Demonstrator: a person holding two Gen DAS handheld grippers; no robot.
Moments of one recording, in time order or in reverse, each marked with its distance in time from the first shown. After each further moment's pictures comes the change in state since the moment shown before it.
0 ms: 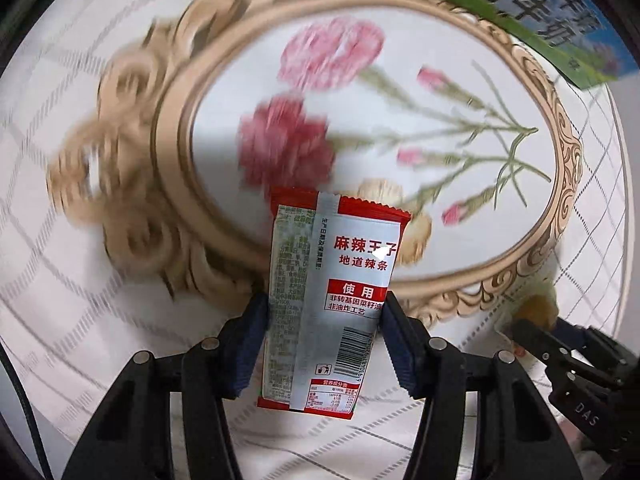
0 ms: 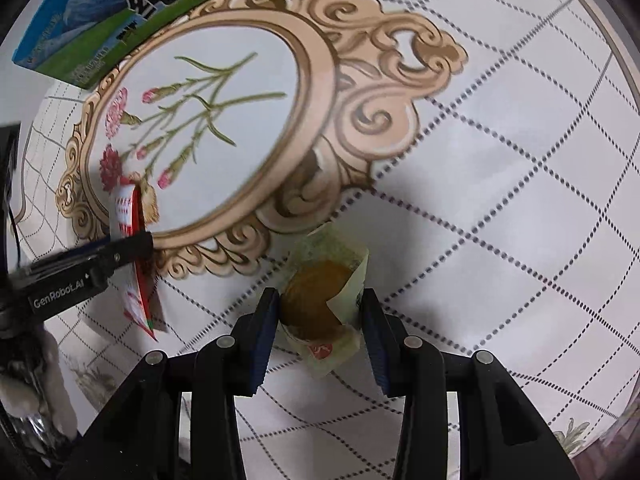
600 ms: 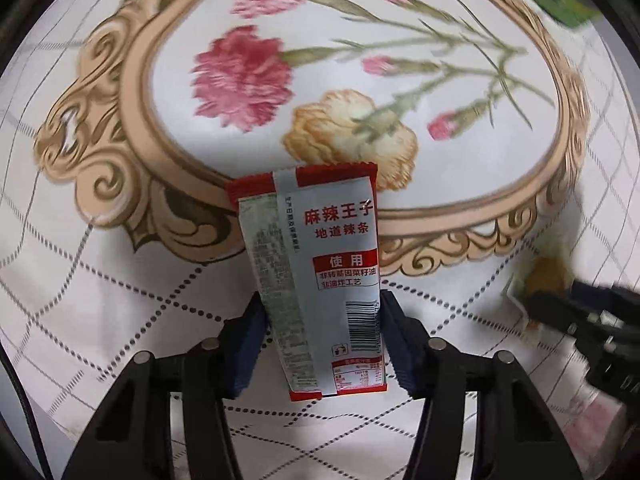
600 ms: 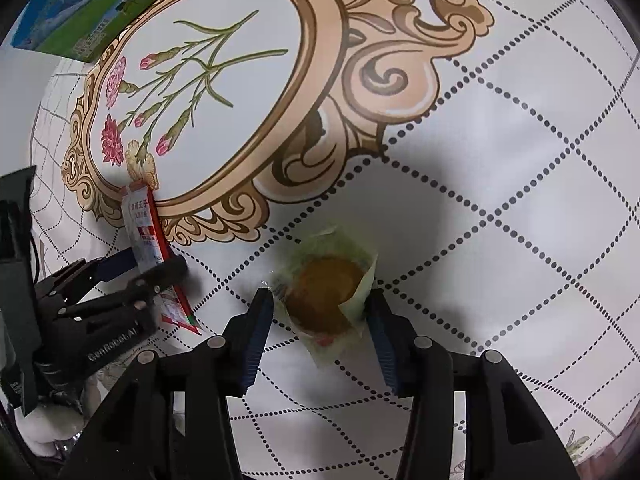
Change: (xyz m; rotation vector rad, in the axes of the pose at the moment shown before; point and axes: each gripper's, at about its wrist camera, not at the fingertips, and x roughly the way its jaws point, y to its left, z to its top) left arm 0.025 0.000 -0.029 0.078 -0.014 0.091; right arm 0.011 -0.014 -0.004 -0.042 0.099 0.063
